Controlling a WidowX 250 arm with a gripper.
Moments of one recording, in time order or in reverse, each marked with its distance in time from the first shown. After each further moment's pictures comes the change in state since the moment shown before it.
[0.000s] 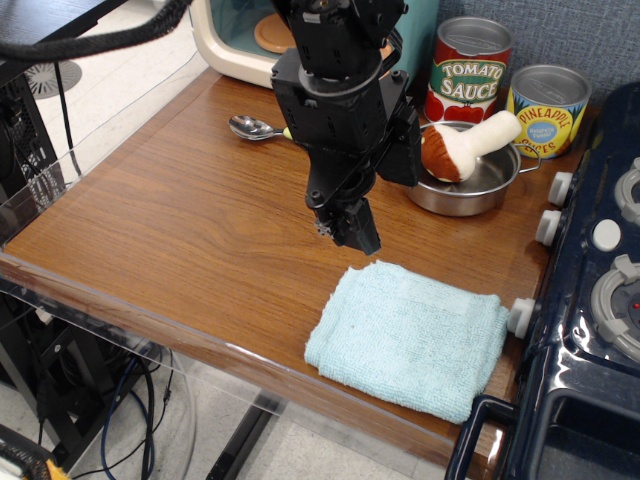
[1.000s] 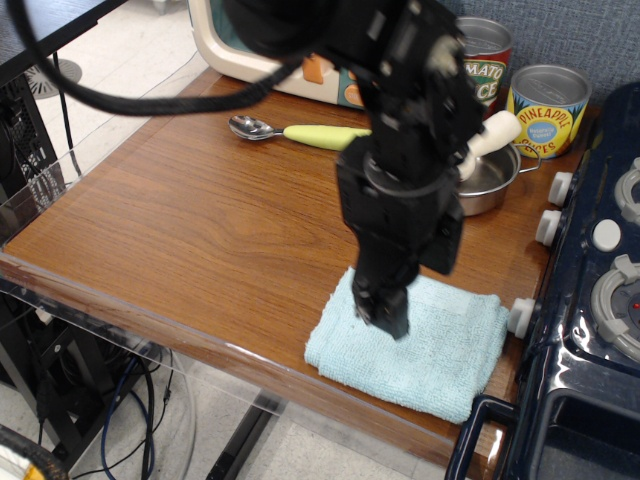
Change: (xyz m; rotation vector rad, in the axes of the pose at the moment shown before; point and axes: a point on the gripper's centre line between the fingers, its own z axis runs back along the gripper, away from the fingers) arm -0.036 0.029 -0.043 0.111 -0.080 -0.112
